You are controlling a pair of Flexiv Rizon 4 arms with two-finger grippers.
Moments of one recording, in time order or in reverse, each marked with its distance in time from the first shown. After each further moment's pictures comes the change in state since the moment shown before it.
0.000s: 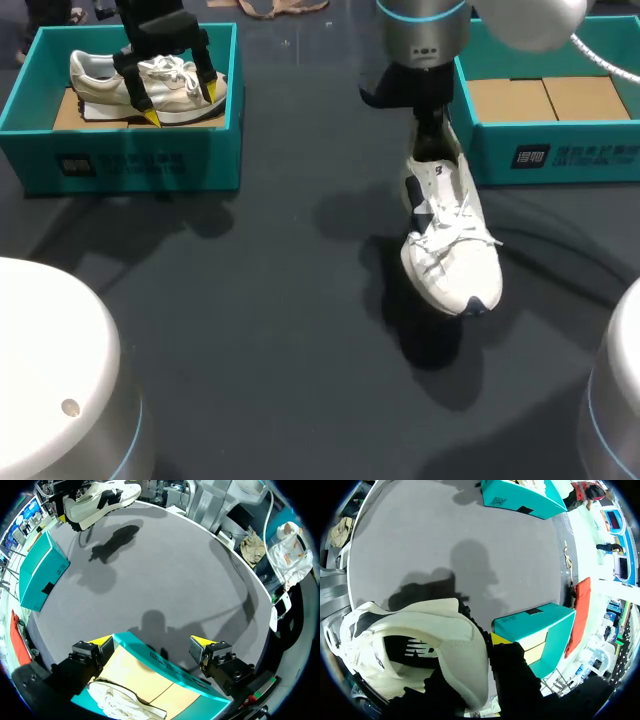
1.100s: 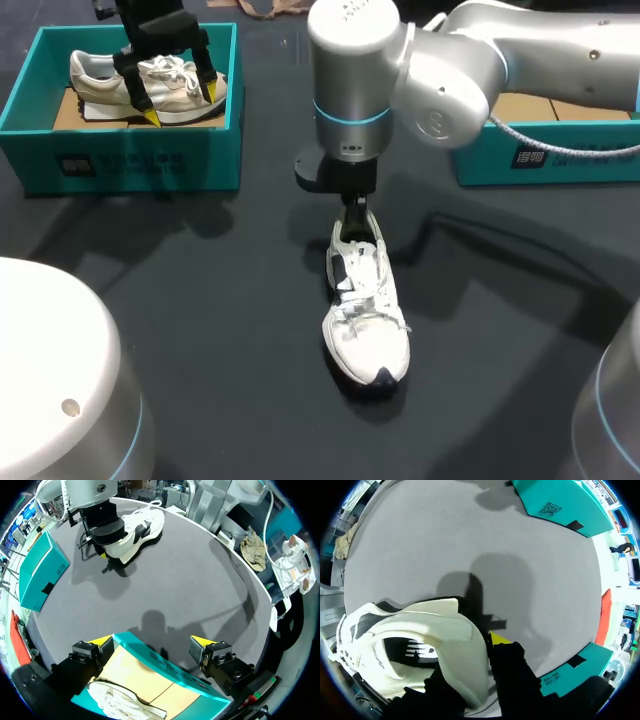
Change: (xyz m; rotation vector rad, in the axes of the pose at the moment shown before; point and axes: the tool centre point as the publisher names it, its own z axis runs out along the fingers) left arm 0.000 0.000 0.000 0.000 0.000 0.000; right arm 0.082 0.130 0.118 -0.134 0.157 0.004
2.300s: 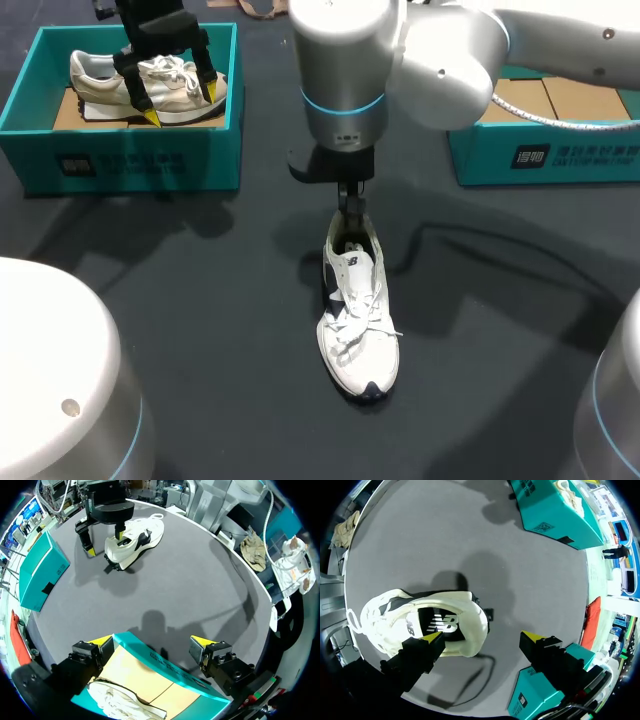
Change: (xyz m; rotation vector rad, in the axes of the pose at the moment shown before) left arm 0.000 0.000 0.000 0.000 0.000 0.000; right arm 0.003 0.005 -0.040 0.019 -0.077 -0.074
